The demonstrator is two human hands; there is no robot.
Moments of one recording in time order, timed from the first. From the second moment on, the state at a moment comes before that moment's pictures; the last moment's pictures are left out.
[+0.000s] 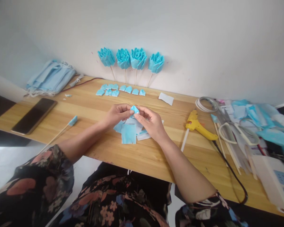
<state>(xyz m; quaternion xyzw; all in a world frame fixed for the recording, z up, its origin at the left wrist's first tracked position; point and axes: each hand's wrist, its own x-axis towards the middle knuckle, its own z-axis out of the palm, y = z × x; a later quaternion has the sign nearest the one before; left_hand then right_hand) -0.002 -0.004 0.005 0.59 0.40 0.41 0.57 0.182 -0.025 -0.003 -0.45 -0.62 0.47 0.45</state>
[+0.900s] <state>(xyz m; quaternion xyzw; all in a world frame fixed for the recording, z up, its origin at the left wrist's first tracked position) -0.001 -0.005 0.006 0.61 0.37 0.38 0.59 0.183 -0.022 -0.007 -0.48 -0.62 0.41 0.47</state>
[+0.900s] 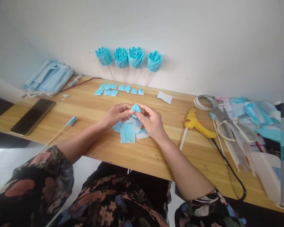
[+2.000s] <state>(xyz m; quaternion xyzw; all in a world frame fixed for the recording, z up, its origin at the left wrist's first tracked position) 0.000 -0.007 0.006 0.62 0.39 0.36 0.58 0.181 -0.025 -0.002 -0.46 -0.60 0.44 0.49</state>
